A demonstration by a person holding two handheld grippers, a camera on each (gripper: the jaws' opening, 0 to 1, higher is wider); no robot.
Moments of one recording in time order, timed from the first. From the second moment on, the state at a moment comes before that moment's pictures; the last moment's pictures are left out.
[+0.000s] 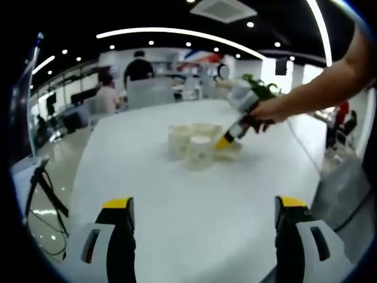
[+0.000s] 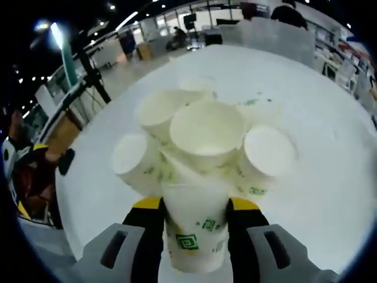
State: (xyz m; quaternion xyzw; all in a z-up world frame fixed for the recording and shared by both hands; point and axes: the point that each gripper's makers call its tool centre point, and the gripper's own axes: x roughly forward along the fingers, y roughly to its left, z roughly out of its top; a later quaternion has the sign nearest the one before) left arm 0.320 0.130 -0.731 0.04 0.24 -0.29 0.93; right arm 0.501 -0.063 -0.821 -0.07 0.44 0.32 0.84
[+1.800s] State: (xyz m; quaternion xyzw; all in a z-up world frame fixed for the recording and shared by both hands) left arm 0.331 0.096 -0.698 0.03 0.20 -0.32 0.92; right arm 0.498 -0.073 -0.673 0.02 0.10 0.37 0.92
